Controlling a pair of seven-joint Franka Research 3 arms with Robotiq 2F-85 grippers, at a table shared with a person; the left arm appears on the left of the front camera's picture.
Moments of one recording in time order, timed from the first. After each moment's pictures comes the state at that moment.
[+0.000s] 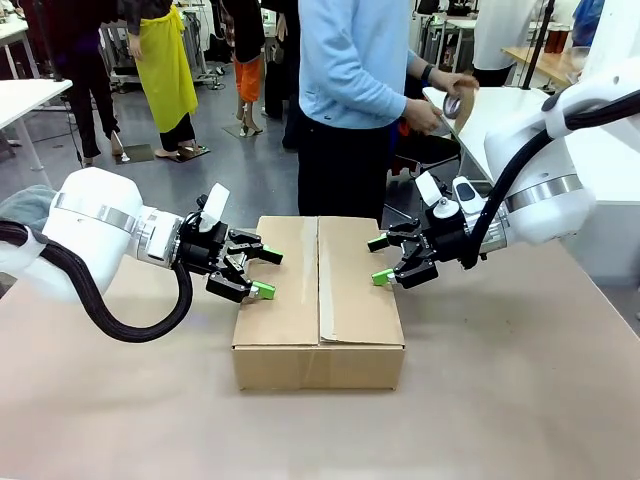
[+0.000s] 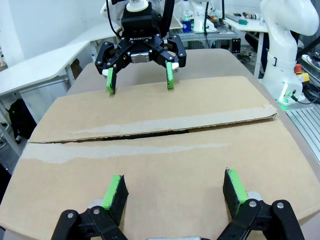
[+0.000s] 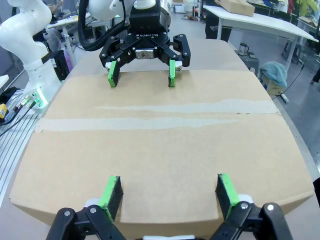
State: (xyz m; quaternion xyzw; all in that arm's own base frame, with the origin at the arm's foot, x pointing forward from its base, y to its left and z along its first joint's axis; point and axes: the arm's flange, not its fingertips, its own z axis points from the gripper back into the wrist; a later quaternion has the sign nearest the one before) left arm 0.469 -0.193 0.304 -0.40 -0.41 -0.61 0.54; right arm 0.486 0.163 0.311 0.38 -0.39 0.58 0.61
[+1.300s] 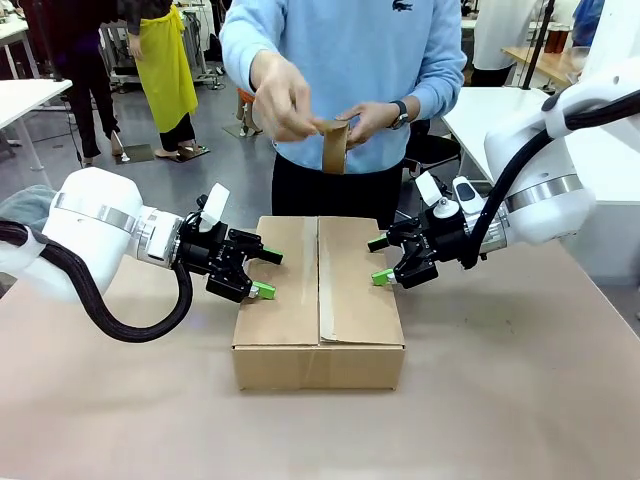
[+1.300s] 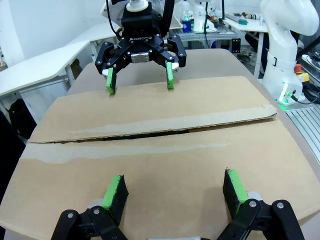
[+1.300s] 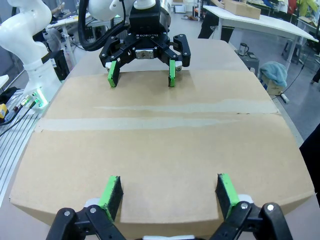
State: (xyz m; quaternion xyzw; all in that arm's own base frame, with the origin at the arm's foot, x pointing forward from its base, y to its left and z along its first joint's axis) left arm 0.469 -0.193 0.304 -0.40 -0.41 -0.61 0.54; right arm 0.486 0.163 0.311 0.38 -0.39 0.58 0.61
